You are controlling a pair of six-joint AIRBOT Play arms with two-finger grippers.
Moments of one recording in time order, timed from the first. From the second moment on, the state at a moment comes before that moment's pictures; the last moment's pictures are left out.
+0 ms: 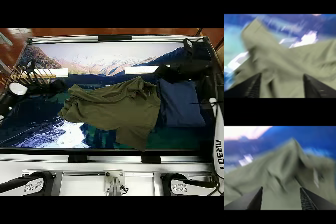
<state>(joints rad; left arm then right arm) 0.05 -1.31 1.09 0.98 -0.73 -1.39 -0.06 -1.47 1.43 2.06 -0.94 -1.69</state>
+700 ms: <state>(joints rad) 0.14 -1.52 1.06 1.13 -1.05 -1.50 -0.25 -1.44 1.25 2.10 -1.36 -1.74</state>
